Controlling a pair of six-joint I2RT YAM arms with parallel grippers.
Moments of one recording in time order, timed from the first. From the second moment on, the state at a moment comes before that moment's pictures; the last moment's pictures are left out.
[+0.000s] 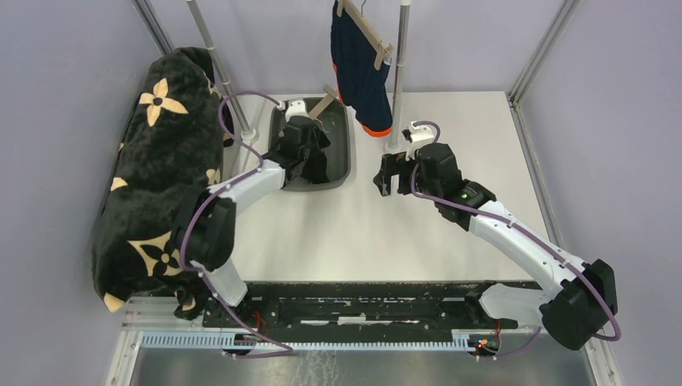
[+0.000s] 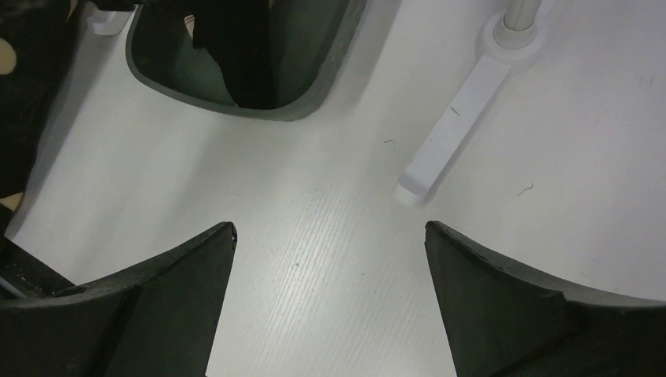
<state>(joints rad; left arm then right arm) -0.46 1.78 1.18 0.08 -0.35 -0.43 0.61 1.19 0.96 -0.25 0.04 0.31</state>
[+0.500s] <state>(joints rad) -0.53 1.18 1.29 -0.13 -0.20 -0.39 0.61 1.09 0.95 -0.30 0.13 0.30</state>
